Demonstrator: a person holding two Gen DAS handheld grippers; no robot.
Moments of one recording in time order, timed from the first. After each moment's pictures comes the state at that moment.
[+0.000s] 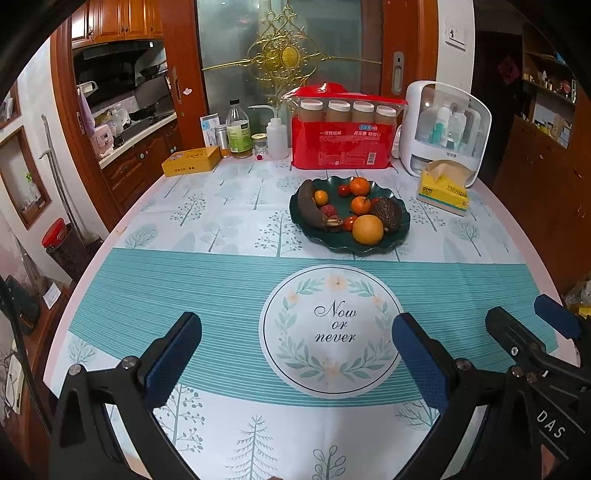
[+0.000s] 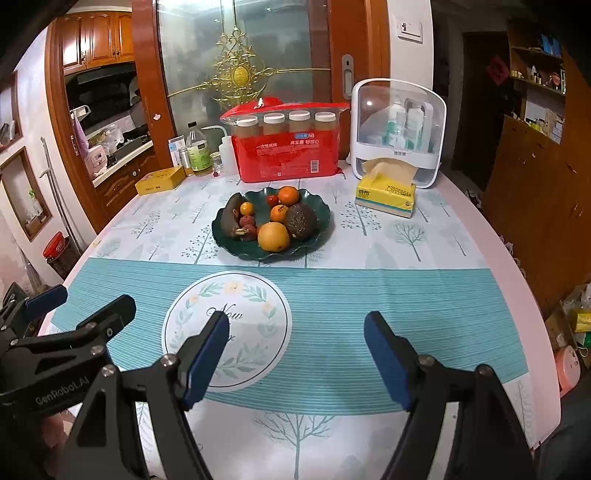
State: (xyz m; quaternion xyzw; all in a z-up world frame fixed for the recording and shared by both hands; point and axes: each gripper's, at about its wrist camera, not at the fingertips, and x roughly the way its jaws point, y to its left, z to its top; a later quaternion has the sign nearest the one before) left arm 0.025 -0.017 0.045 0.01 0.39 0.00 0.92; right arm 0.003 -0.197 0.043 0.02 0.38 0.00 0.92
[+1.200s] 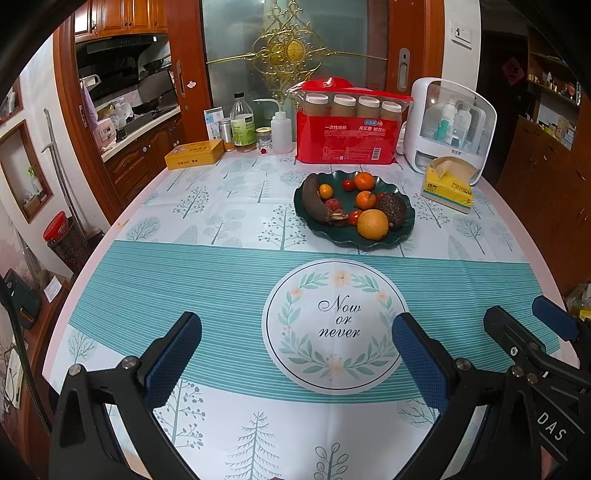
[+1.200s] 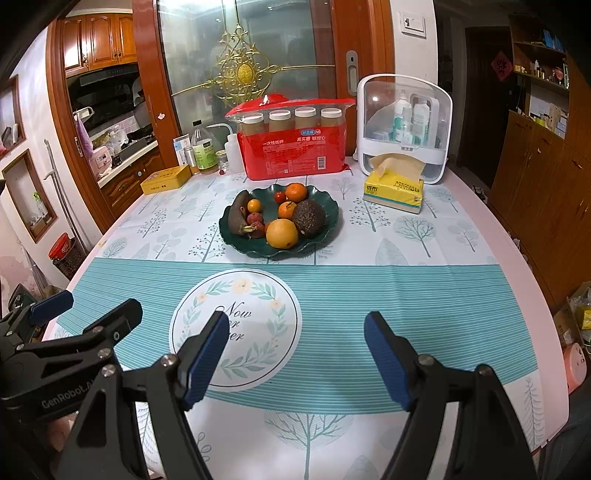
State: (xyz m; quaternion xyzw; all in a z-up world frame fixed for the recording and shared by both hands) left arm 0.024 -0.013 0.041 0.01 0.40 0.00 0.92; right arm 0.006 -0.192 0.039 0.03 0.38 0.01 0.92
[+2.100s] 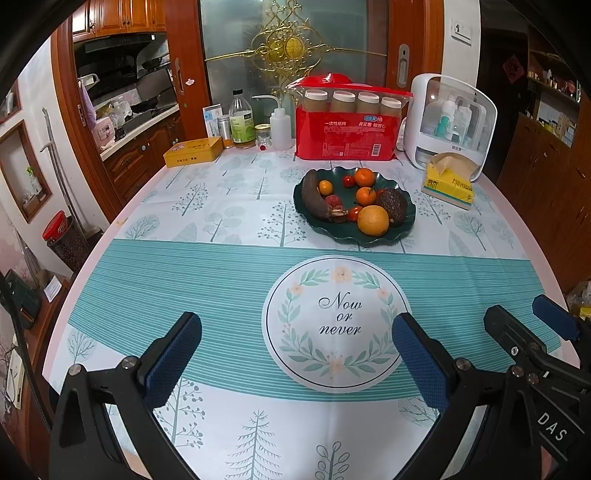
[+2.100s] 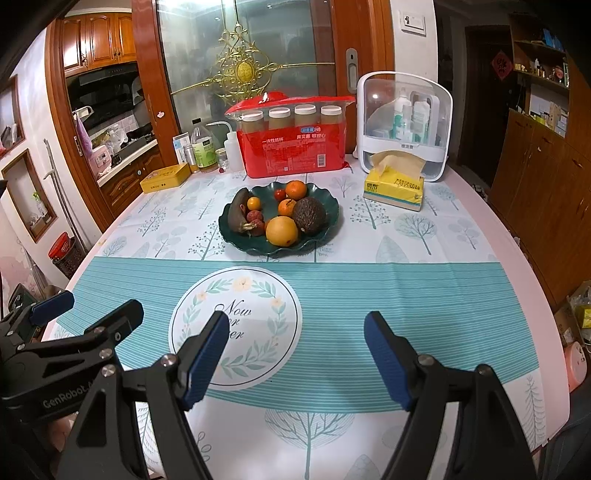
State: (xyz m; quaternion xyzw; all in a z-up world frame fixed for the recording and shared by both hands) left arm 0.022 -0.012 0.036 0.01 0.40 0.01 0.92; right arm 0.006 -0.193 0.039 0.03 0.38 0.01 0.92
